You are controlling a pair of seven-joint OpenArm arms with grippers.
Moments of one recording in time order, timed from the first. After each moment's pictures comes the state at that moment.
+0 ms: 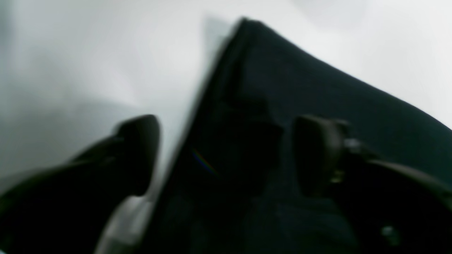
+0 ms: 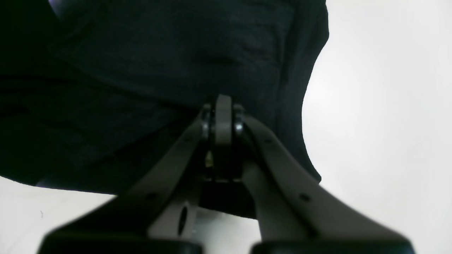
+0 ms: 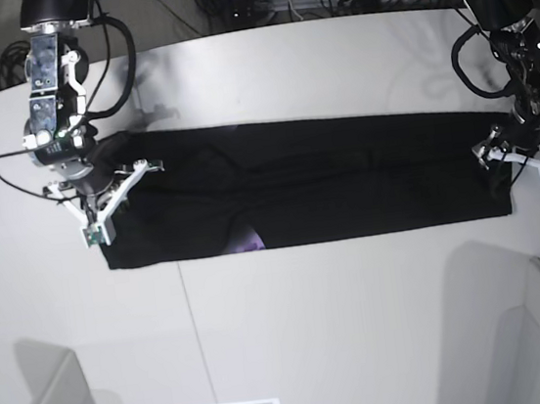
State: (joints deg) left arm -1.7 -23.4 -26.4 63.5 -31.8 -17.8 32.7; right arm -8.4 6.3 6.9 105.1 9.2 9.9 -55.6
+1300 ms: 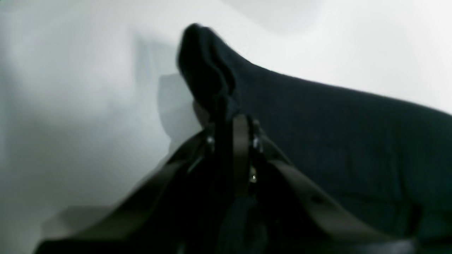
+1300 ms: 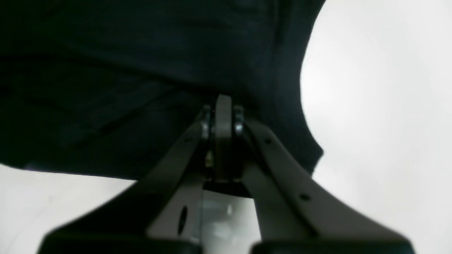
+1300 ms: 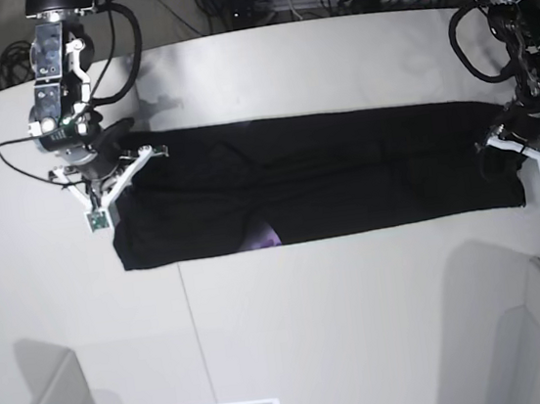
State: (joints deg) left arm 8.2 -23.2 -27.8 81.8 -31.1 -17.7 34.9; right arm -11.1 4.8 7.2 105.3 9.5 9.9 -55.2
